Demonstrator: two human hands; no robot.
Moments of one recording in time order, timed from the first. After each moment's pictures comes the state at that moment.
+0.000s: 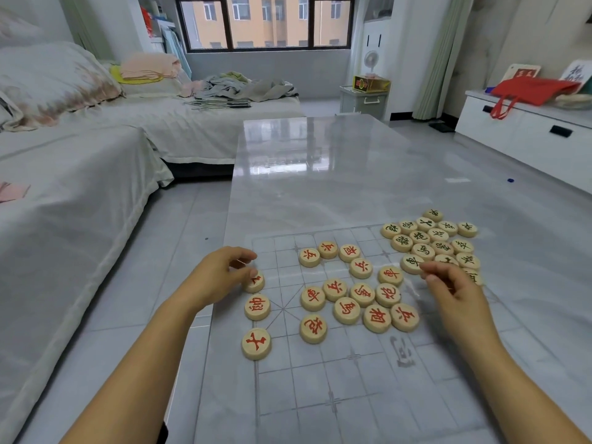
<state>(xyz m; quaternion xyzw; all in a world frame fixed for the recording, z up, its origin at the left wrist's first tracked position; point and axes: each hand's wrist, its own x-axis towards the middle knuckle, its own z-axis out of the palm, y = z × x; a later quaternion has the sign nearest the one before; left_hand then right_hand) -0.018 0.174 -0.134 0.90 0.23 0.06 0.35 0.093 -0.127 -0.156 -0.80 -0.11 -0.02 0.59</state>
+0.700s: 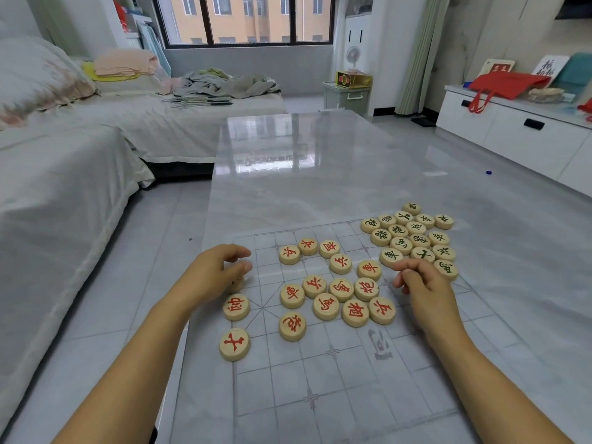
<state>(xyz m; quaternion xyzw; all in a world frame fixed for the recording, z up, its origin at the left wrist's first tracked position) -0.003 0.161 -0.137 0.92 0.21 0.06 0.33 0.101 -0.124 -0.168 -0.79 -0.09 -0.01 0.61</state>
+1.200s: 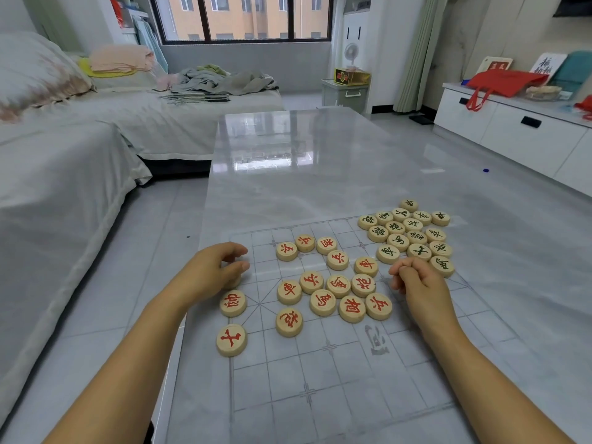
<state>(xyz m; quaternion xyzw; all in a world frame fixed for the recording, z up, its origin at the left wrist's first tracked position) -0.003 0.160 -0.137 0.93 0.20 0.03 0.31 0.099 -0.123 -0.167 -0.79 -0.09 0.00 0.61</state>
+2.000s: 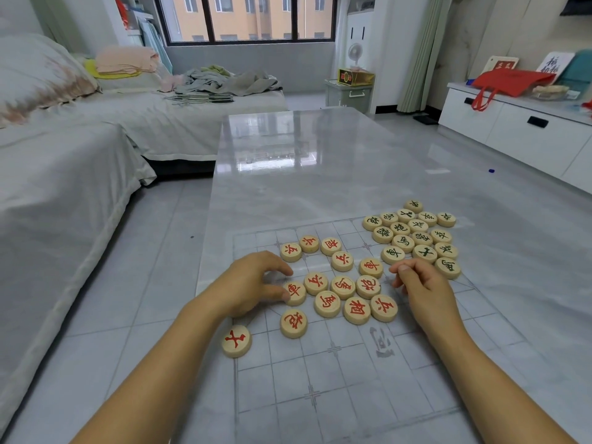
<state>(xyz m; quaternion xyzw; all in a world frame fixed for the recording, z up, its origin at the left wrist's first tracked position) 0.007 0.122 -0.138 0.96 0.09 -0.01 0.28 0.097 -0.123 -0.167 -0.80 -0.12 -0.01 0.59</state>
